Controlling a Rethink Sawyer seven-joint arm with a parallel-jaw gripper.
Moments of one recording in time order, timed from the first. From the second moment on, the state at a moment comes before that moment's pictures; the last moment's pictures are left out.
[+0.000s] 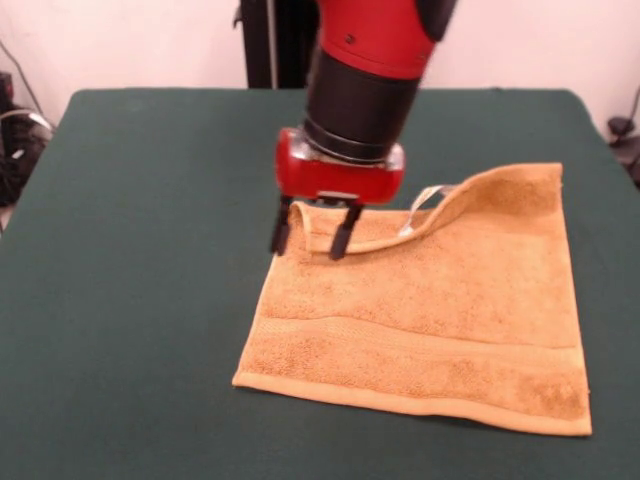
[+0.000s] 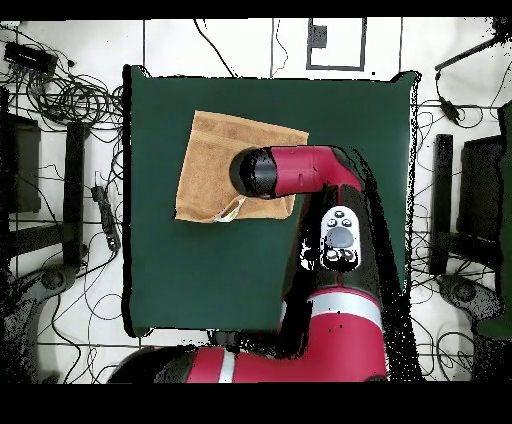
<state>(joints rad) -0.12 -0.43 -0.06 1.25 -0.29 0.60 1.66</state>
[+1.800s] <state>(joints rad) -0.17 -0.29 -0.06 1.02 -0.18 0.69 1.66</state>
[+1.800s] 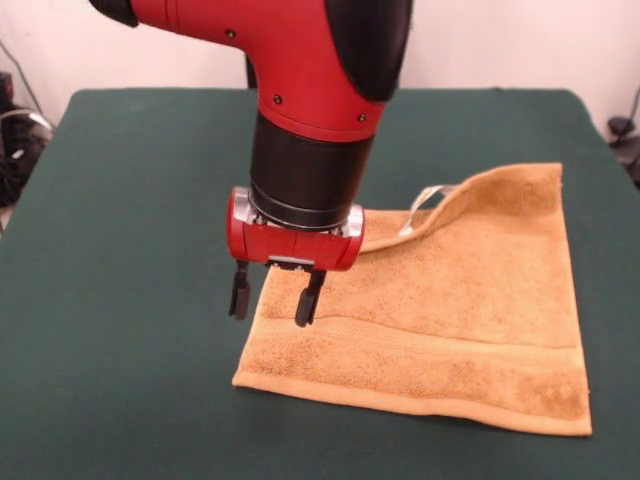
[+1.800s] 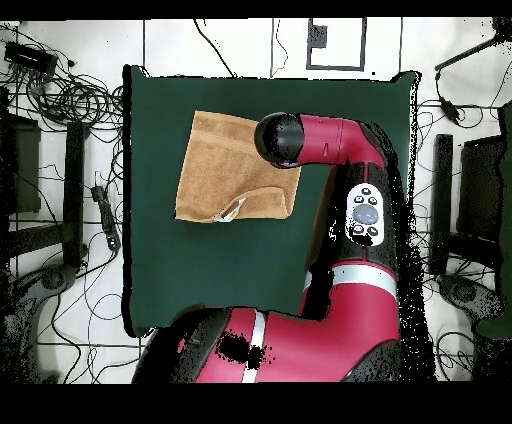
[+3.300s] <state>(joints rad) -0.18 -0.33 -0.04 1.02 0.00 0.73 1.66</state>
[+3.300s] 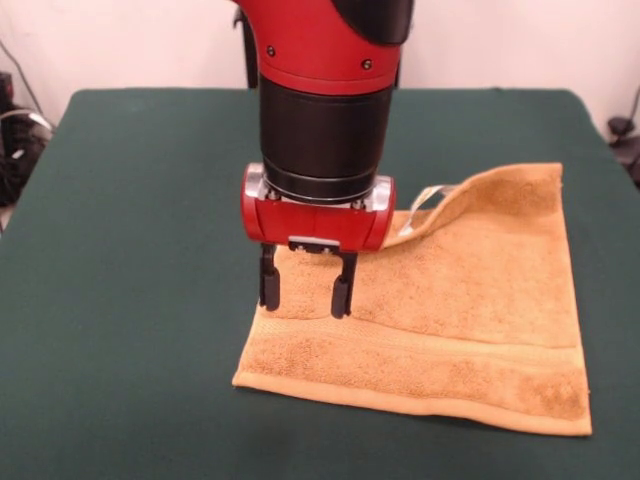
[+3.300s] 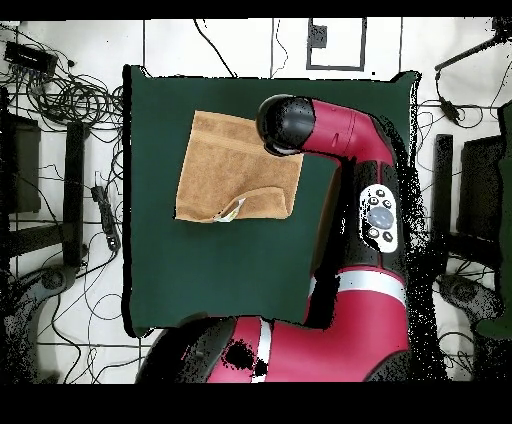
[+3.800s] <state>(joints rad) -0.18 -0.32 -0.04 1.02 0.02 0.73 1.66</state>
